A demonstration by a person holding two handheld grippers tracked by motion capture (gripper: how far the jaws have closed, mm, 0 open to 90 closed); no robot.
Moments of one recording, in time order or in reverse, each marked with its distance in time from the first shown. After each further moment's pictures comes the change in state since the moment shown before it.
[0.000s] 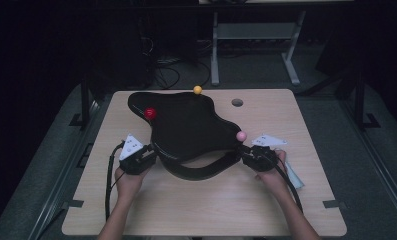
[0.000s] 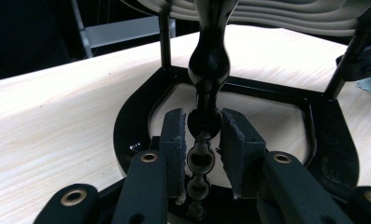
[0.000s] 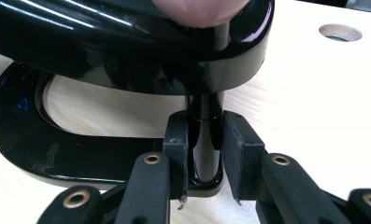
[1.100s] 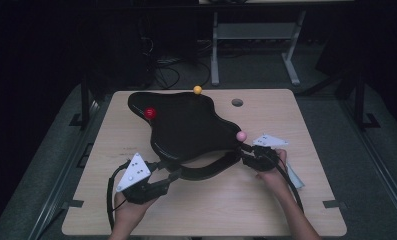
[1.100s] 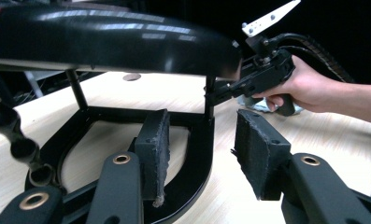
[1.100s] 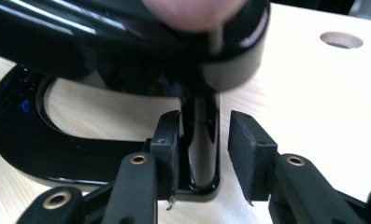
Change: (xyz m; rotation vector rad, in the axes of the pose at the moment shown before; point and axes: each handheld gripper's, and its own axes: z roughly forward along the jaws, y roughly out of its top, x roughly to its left) left arm -0.094 0.043 -0.064 -0.069 -0.190 0.091; right arm -0.004 -0.001 0.001 -0.026 0.018 -0.014
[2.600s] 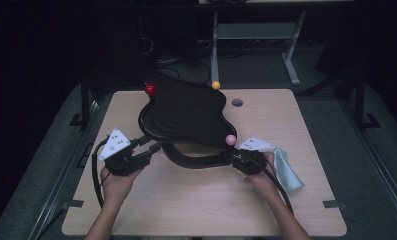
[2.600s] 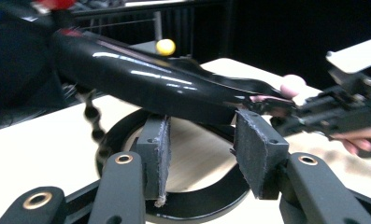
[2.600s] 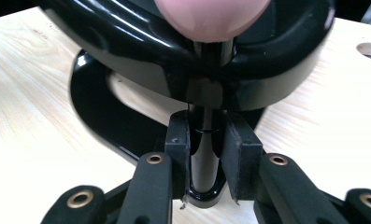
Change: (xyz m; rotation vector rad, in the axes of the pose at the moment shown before) left arm 0.079 0.009 -0.002 -0.006 0.169 -0.087; right arm 0.037 0.006 0.012 0.006 0.013 -0.042
